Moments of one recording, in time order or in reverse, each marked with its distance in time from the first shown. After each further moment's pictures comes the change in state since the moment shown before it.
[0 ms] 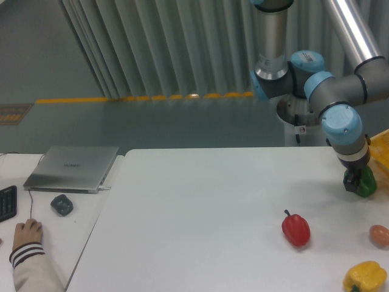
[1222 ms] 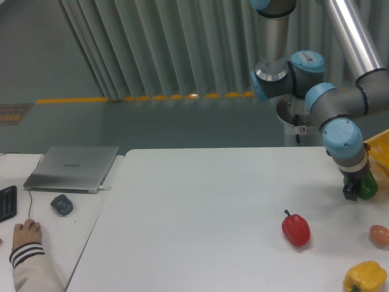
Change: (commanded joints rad) arm -0.009 -0.048 0.015 0.006 0.000 -0.031
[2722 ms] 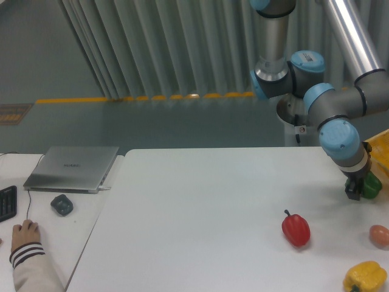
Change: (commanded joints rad) arm -0.009 -0.014 0.006 -0.002 0.049 -0.052
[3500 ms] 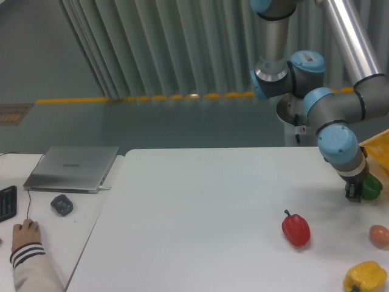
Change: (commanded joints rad) arm -0.008 0.027 0.035 -0.003 -0.017 -0.063
